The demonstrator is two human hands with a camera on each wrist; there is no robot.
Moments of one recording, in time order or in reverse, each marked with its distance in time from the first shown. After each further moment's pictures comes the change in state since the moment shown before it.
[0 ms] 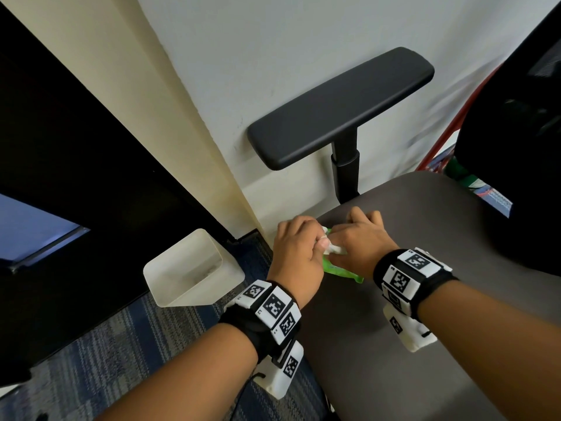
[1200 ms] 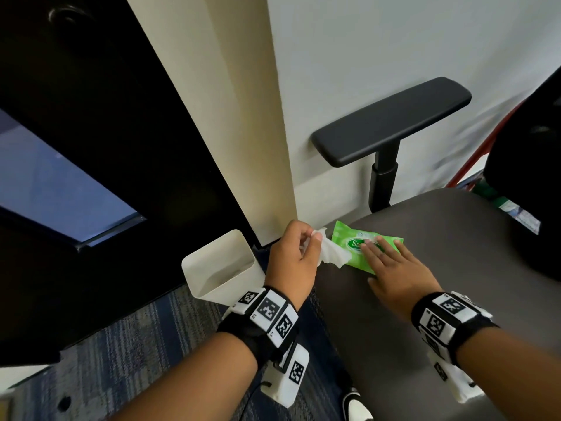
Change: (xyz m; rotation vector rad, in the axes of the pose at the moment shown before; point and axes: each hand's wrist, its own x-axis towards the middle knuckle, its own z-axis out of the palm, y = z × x) left_hand -0.049 -0.007 -0.072 -0.312 0.258 -0.217; right_hand -0.048 -0.031 0.035 -0.105 -0.032 0.060
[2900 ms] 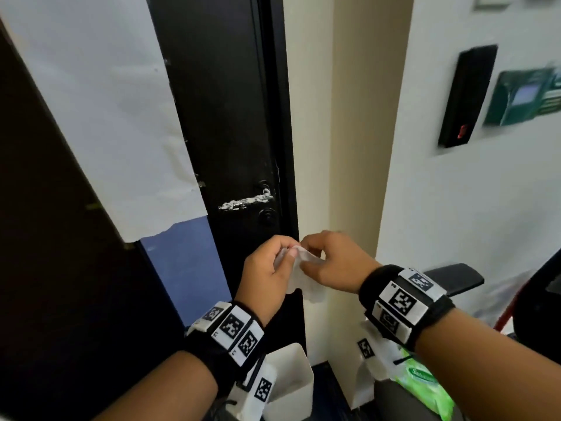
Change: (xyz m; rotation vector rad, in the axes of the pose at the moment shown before) left_hand -0.013 0.211 -0.299 -0.044 0.197 0.395; right_hand -0.035 -0.251 -0.404 0.598 0.427 -0.445
